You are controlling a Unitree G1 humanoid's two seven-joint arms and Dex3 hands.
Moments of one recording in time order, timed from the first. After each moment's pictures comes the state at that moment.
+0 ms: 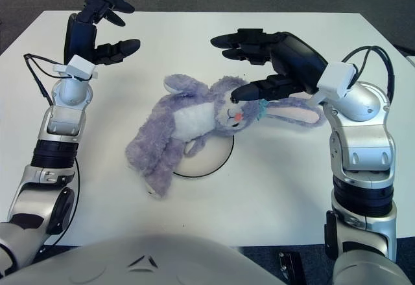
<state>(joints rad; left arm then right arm) -0.50 0.25 0.01 0.05 0.35 -0.34 0.12 -0.35 -0.62 -0.19 -0.54 0.14 0.33 0.59</state>
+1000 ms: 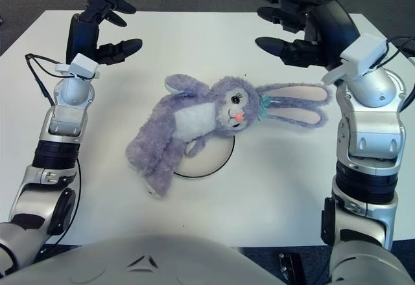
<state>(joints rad) -0.50 0.25 0.00 0.05 0.36 -0.30 0.12 -0.42 -0.60 -0.25 -0.43 0.11 0.35 0.39</state>
